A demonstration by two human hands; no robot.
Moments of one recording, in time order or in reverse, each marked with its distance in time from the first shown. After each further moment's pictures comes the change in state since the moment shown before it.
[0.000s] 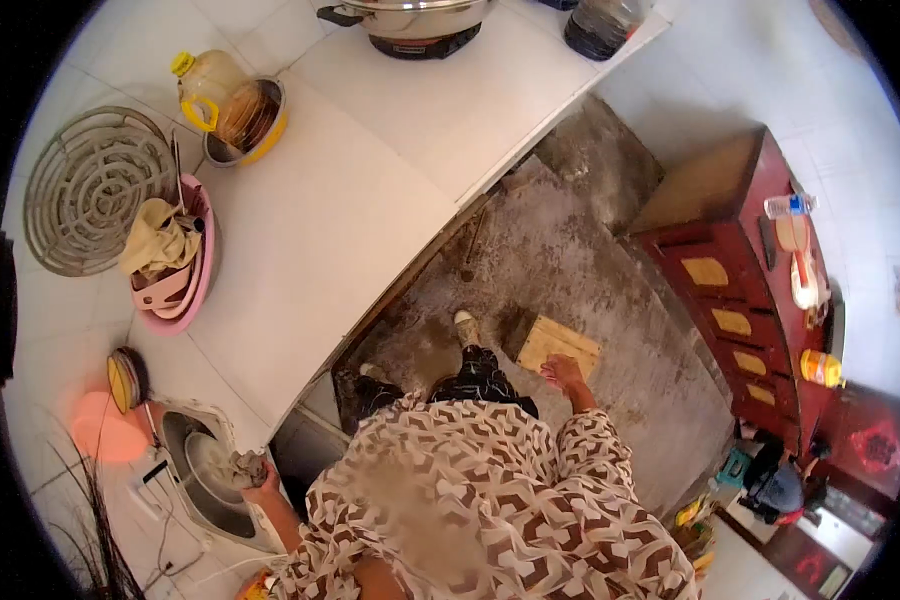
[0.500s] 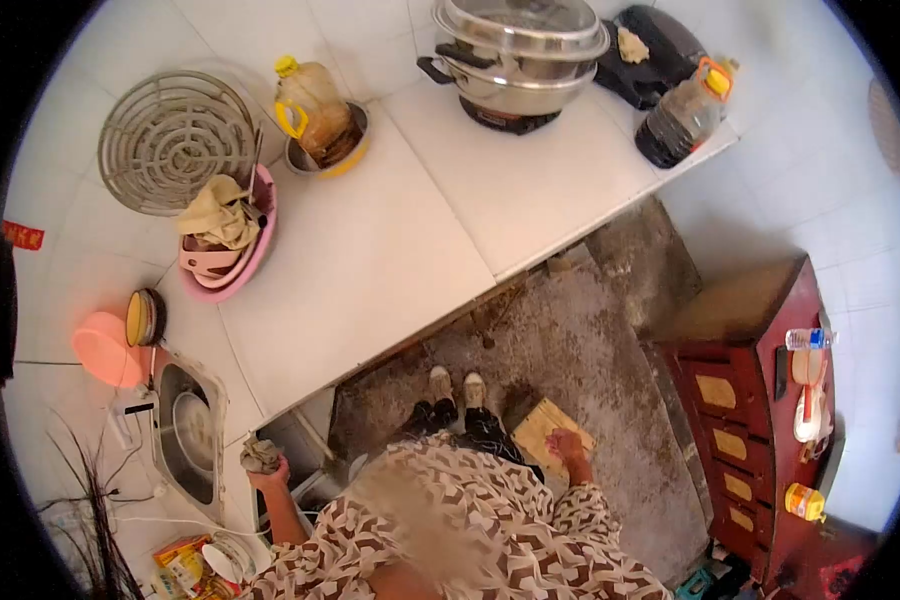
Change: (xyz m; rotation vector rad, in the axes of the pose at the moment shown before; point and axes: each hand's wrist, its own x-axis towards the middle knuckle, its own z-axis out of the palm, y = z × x) left_hand -0.081 -0.086 -0.023 -0.072 0.027 0.077; right_hand 0.055 -0.008 -0.040 -0.043 -0.070 -0.051
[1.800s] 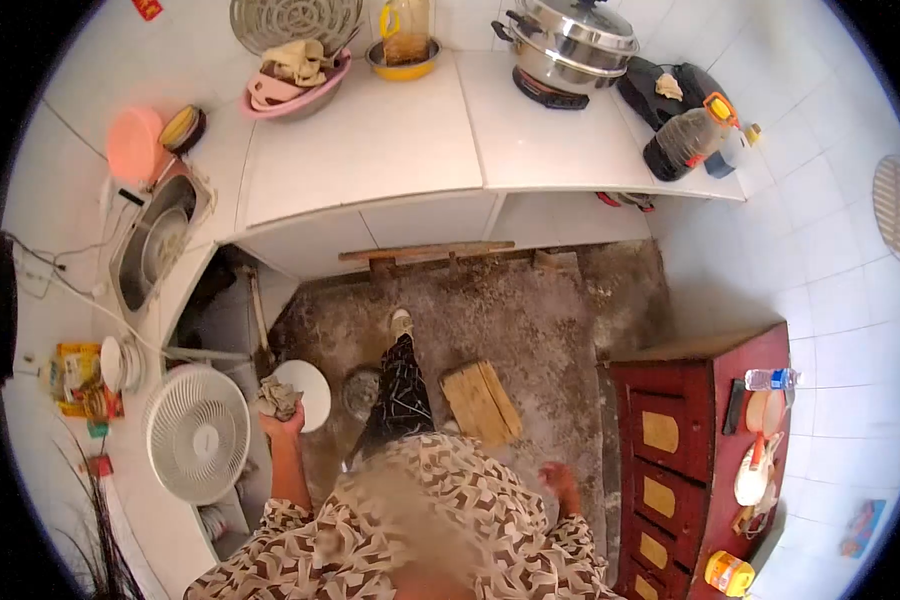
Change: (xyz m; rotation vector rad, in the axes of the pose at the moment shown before) left_hand -0.186 -0.123 -0.290 -0.217 -0.024 -0.166; right_hand 0.040 0.172 -0.362 -0.365 -0.509 -0.166
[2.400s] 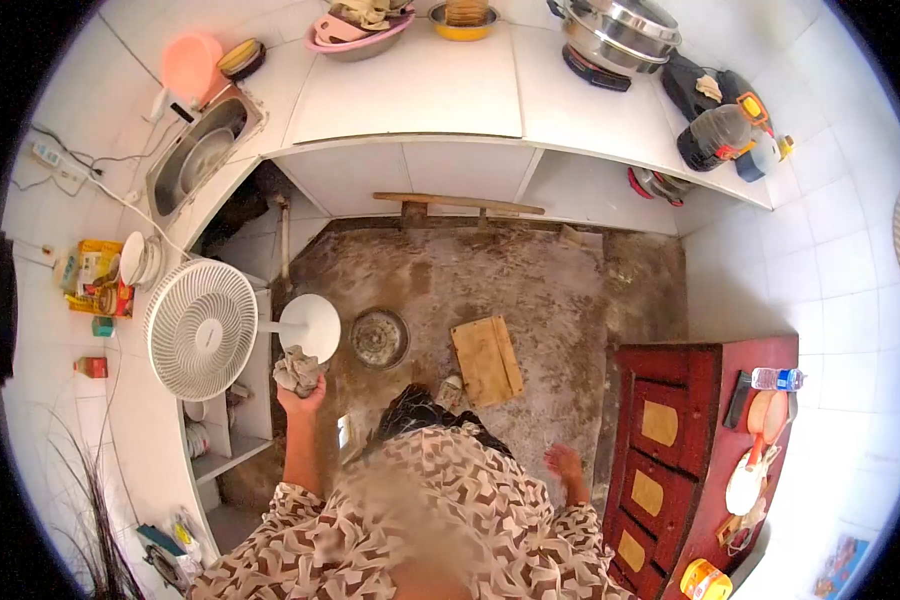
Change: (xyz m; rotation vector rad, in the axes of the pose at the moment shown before) left_hand -0.118 -0.010 -0.123 0.038 -0.079 -0.028; right_hand -0.092 -0.011 -0.001 -0.063 0.241 0.105
